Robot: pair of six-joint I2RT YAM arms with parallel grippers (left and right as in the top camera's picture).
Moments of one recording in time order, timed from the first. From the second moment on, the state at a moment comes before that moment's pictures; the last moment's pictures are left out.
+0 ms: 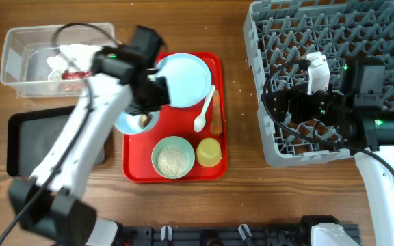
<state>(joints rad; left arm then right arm) -0.32 1.64 1.58 -1.32 0.10 -0.53 0.00 1.19 1.14 -0.83 -0.55 -0.06</state>
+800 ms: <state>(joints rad) 0.47 1.51 1.38 -1.40 0.61 -0.01 0.00 1.19 1.14 -0.83 -0.55 -0.06</state>
